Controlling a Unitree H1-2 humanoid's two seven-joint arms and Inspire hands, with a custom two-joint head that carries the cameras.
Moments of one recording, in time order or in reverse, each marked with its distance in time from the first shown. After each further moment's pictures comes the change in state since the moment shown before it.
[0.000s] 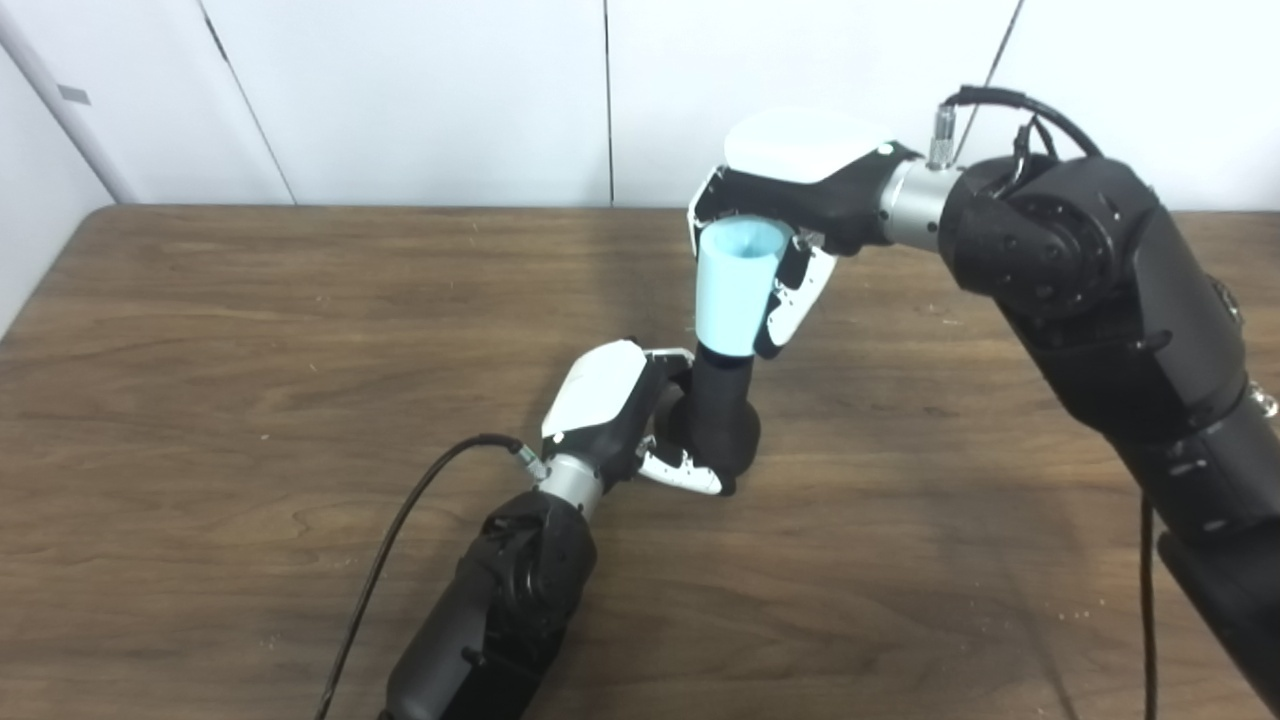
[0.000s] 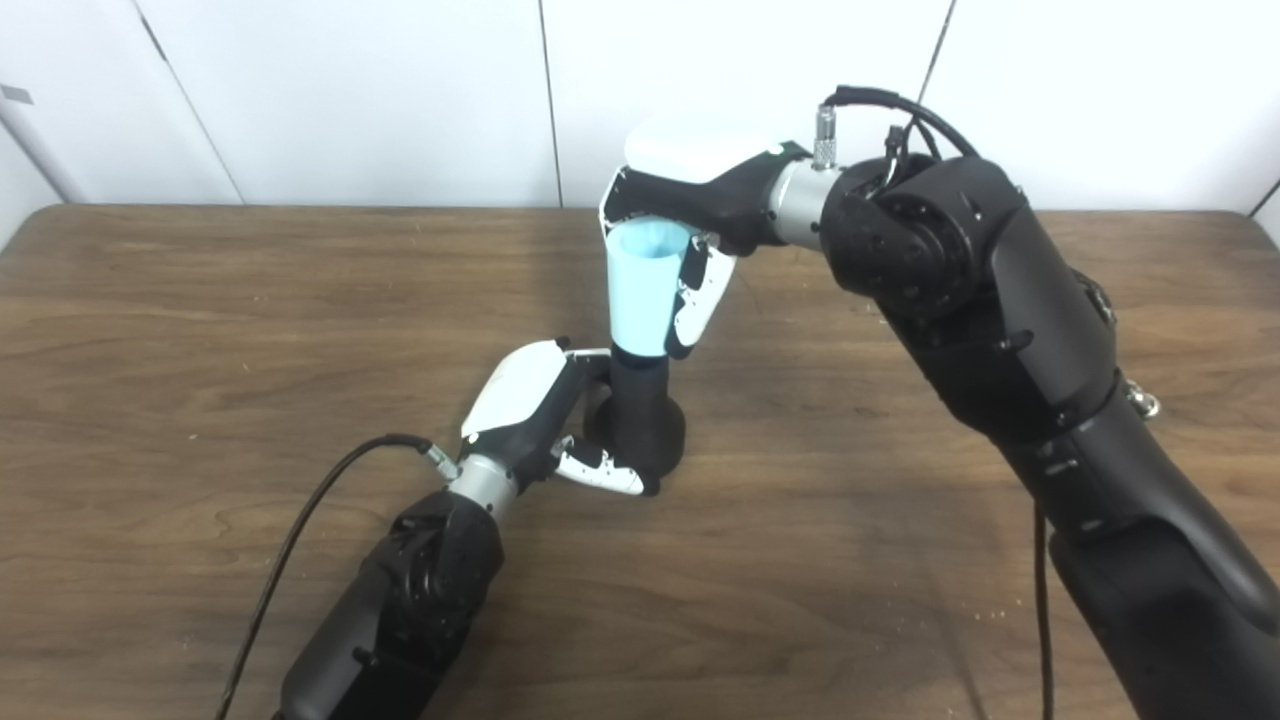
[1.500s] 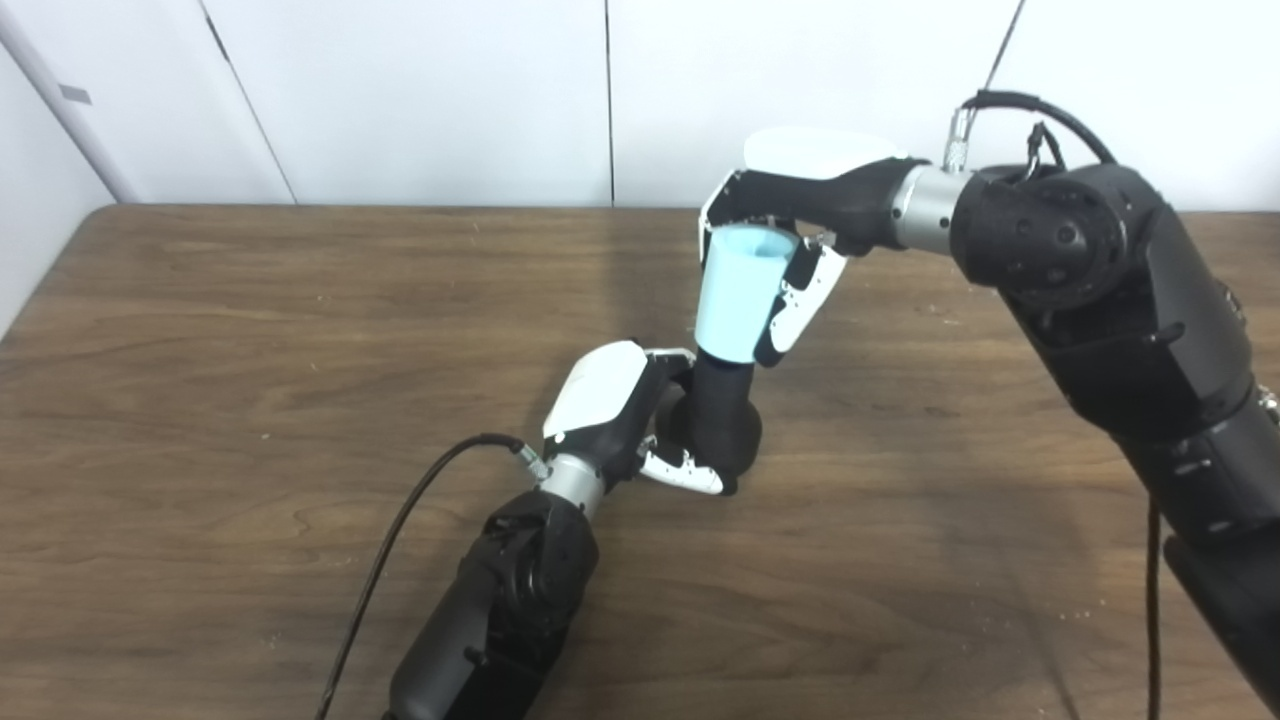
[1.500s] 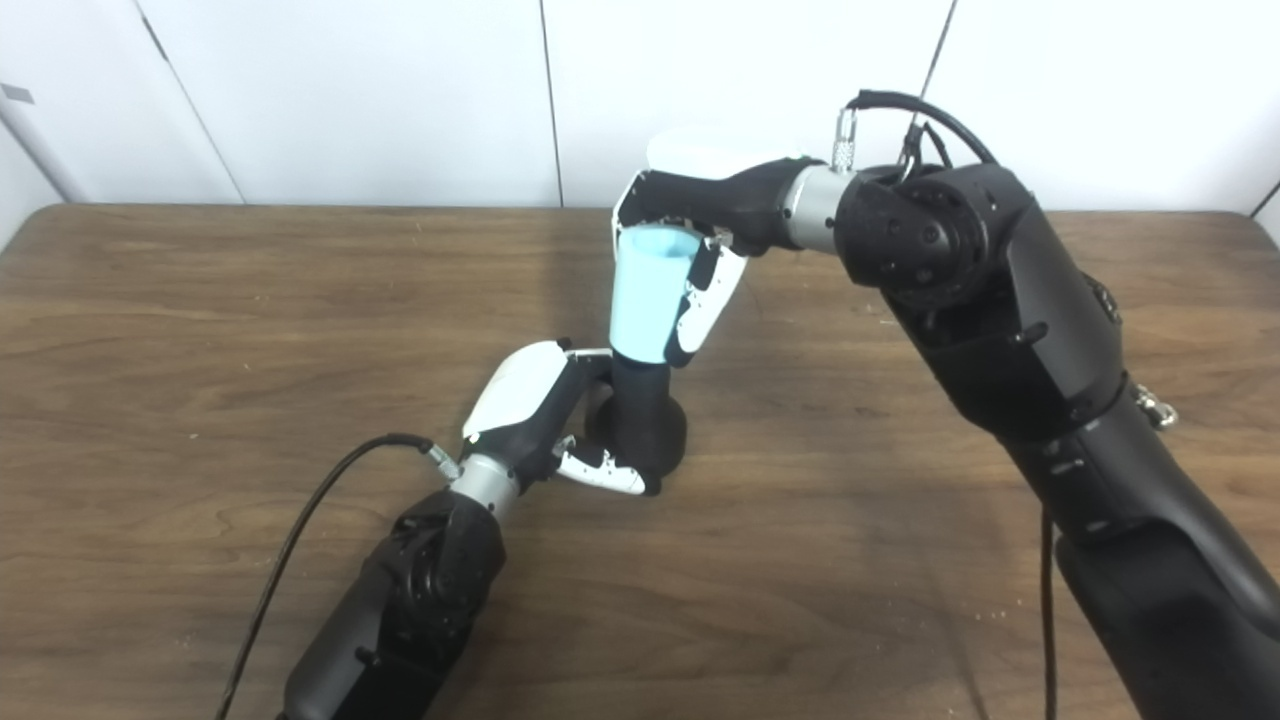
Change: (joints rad) left arm 0.004 -0.014 0.014 0.001 0.007 0.000 -0.012; right arm 0.011 -0.005 -0.023 0.032 0.116 0.130 0.012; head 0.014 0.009
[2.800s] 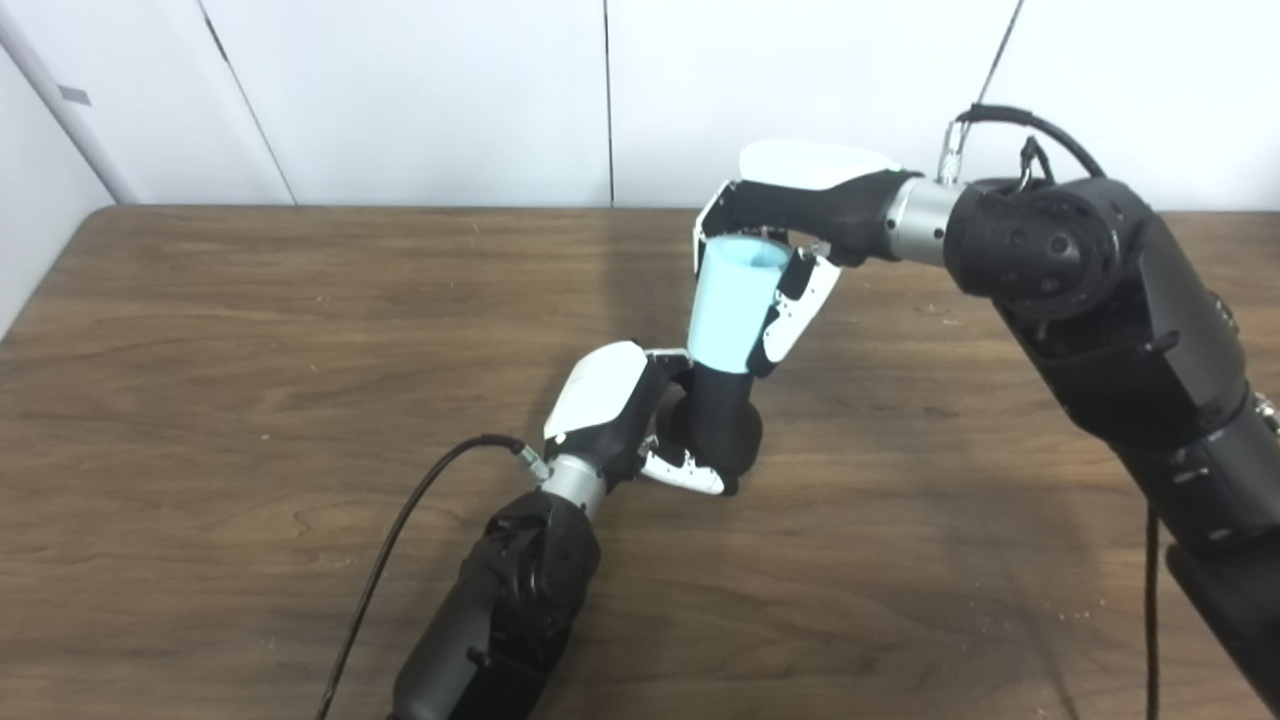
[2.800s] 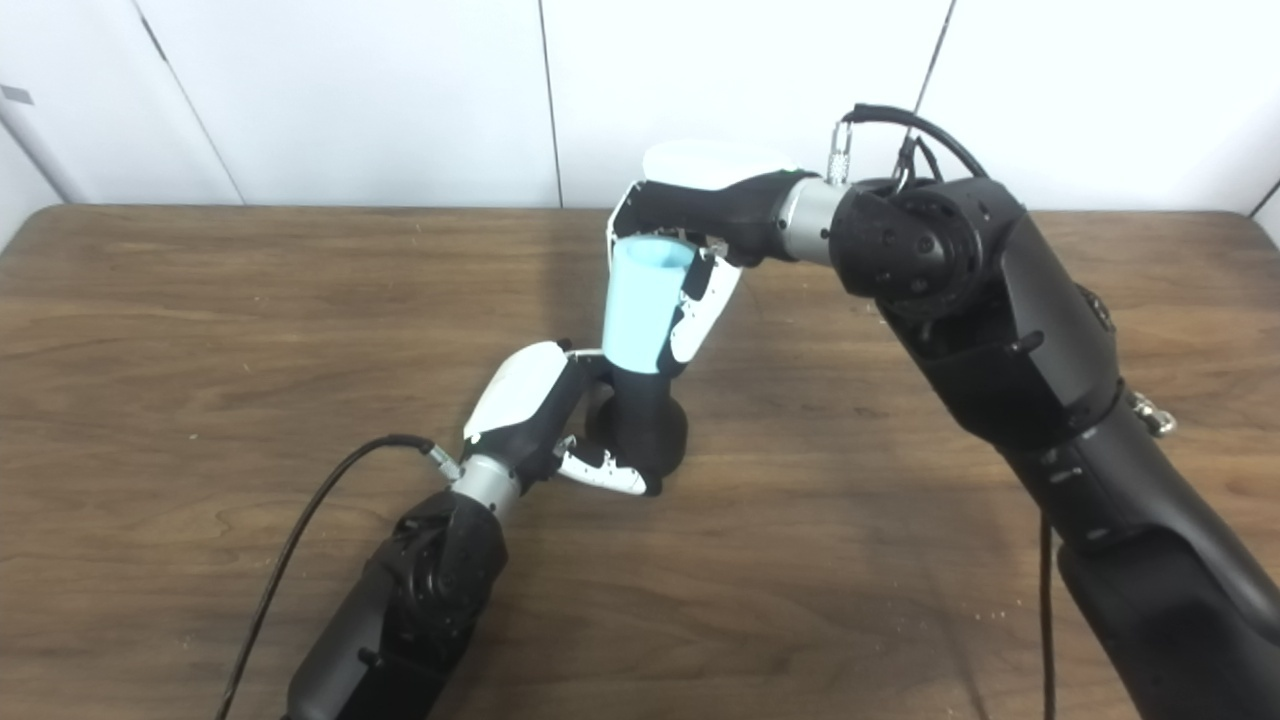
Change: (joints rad) left arm 0.003 -0.009 0.010 0.000 0.007 0.000 -0.006; right arm 0.007 -0.005 0.026 -0.002 0.016 -0.009 -0.025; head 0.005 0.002
